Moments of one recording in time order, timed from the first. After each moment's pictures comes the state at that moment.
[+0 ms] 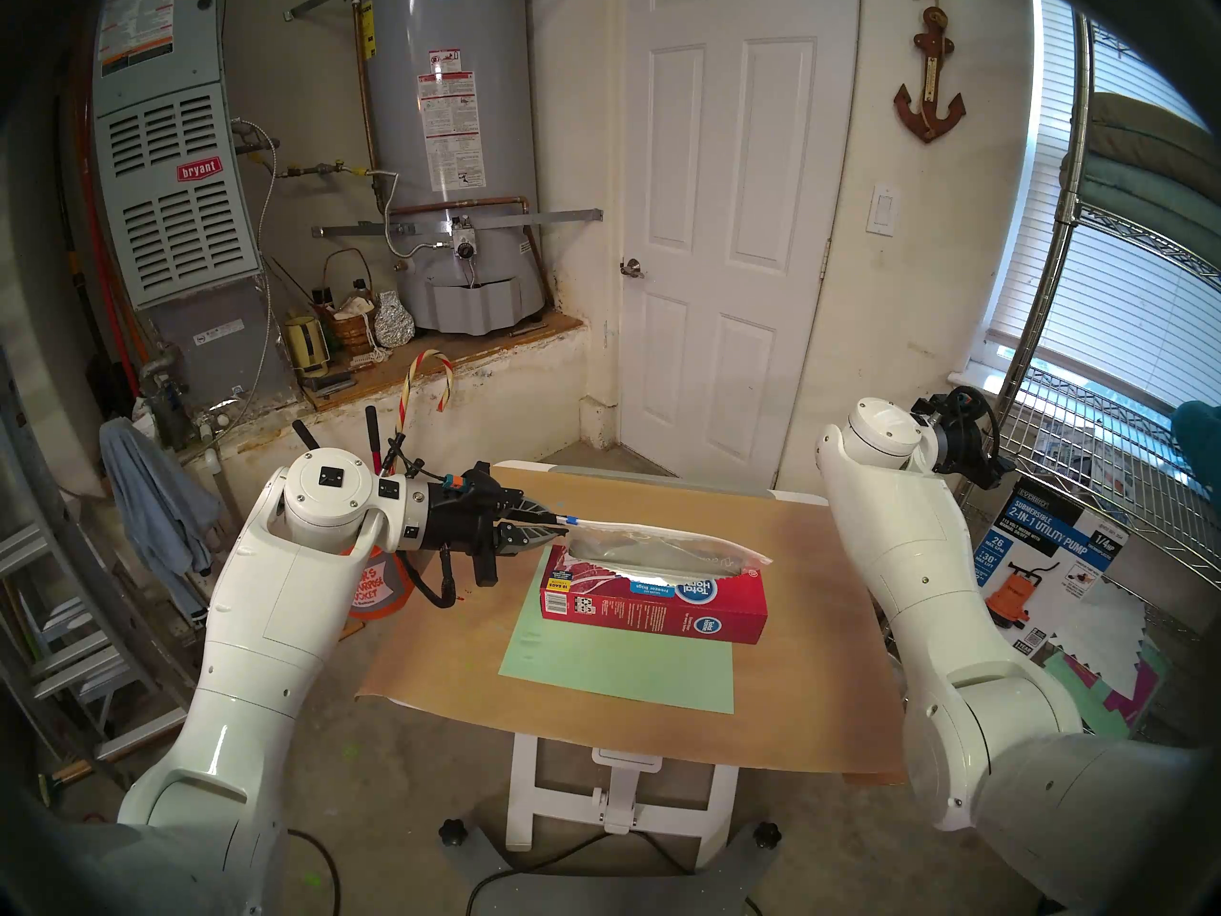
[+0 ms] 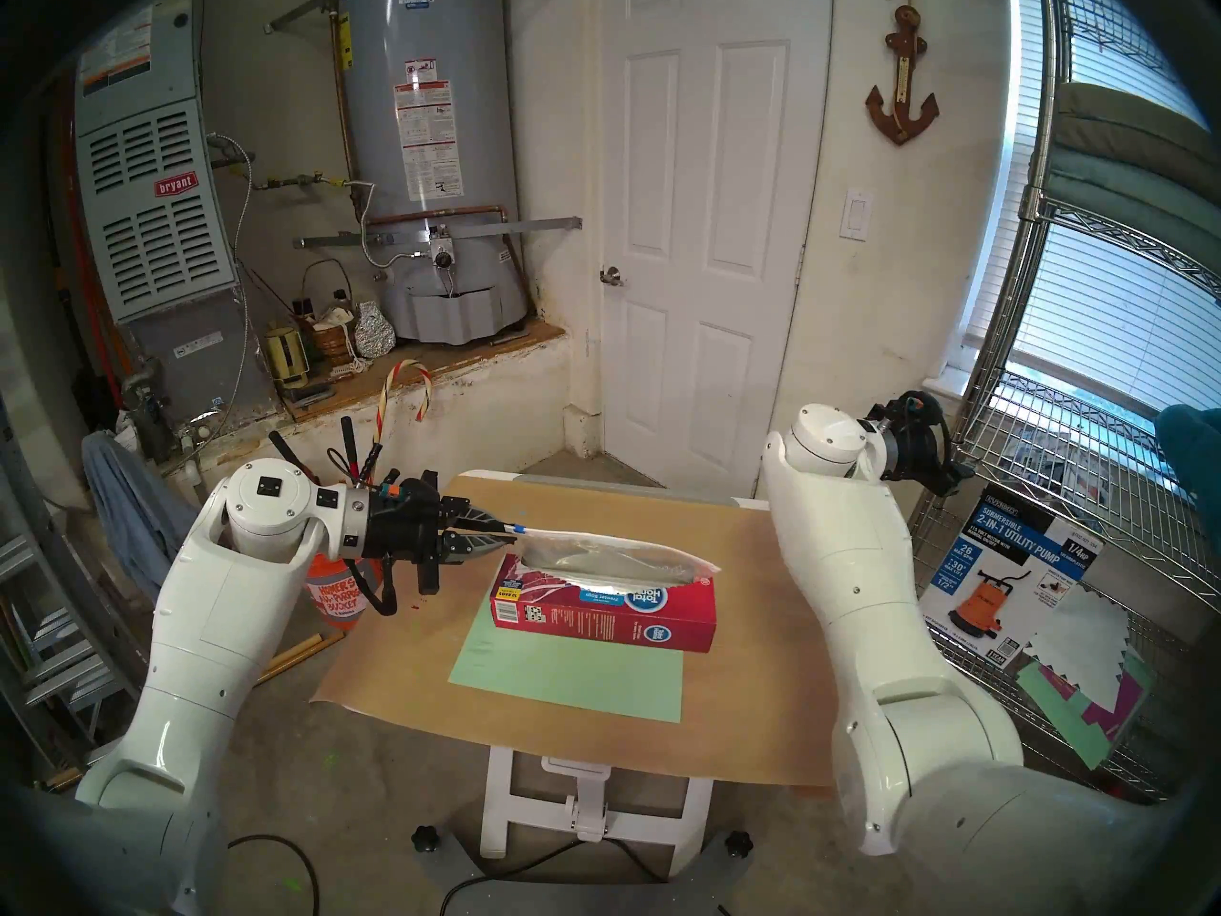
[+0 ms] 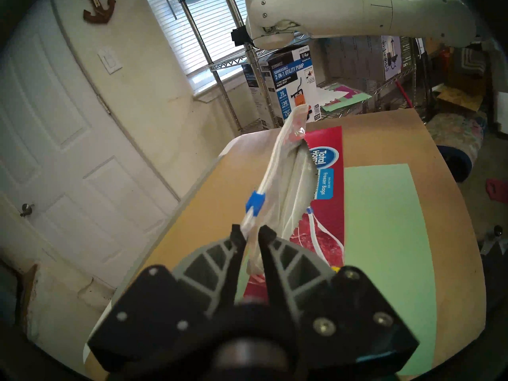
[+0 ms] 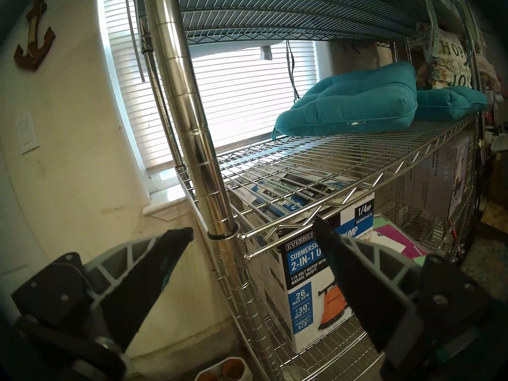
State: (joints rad) left arm 1.25 -1.20 -1.54 -1.52 0.15 0.01 -1.32; right arm -0.91 -1.36 1.50 -1.13 0.35 0.04 -1.27
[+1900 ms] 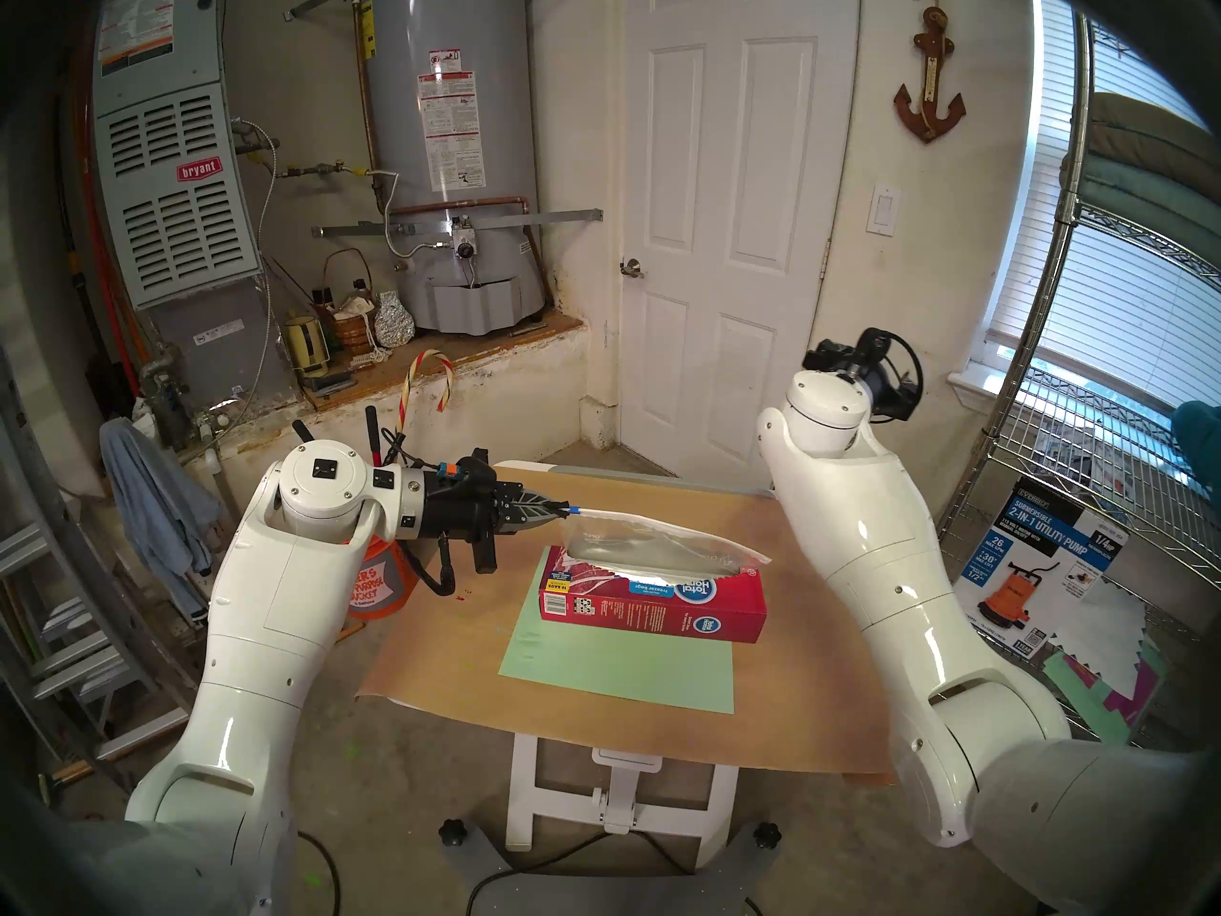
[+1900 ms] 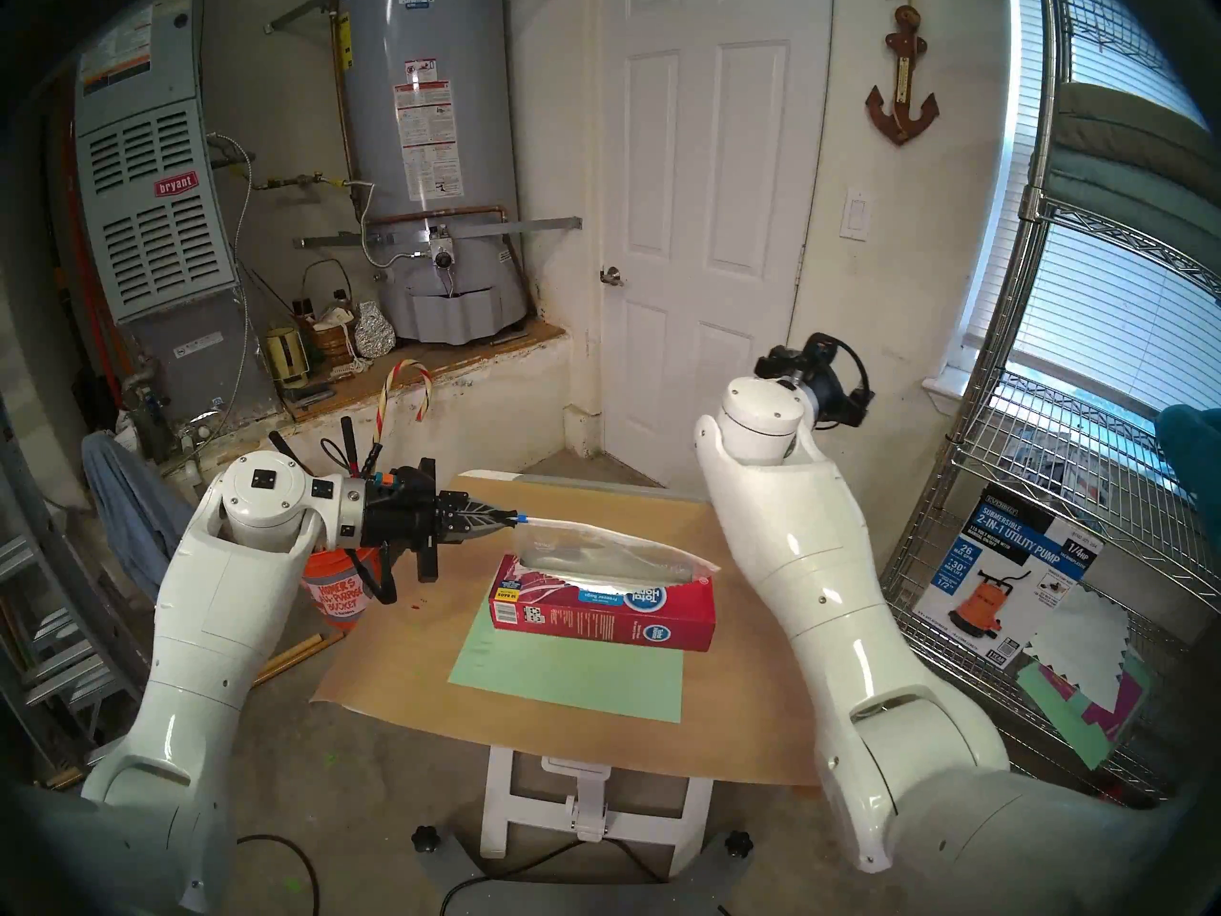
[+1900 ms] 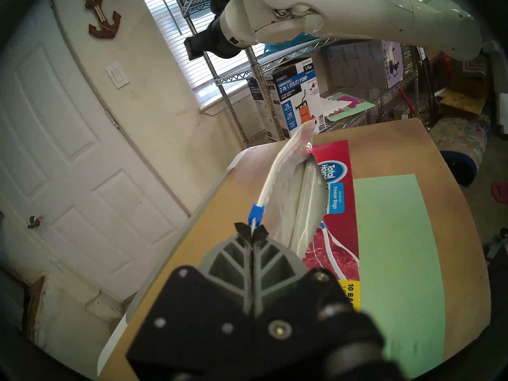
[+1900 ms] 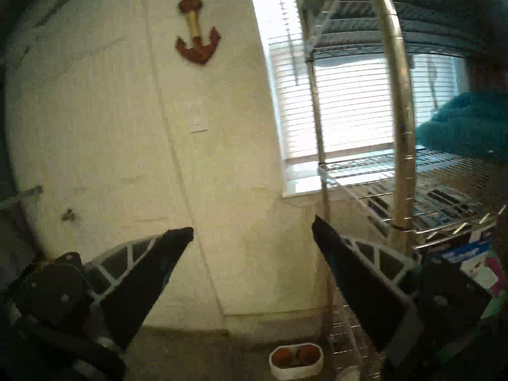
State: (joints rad) left arm 1.22 -1.23 -1.57 -1.49 0.14 -0.02 -1.34; right arm -0.94 -1.39 1.25 -1.37 0.46 0.29 -0.94
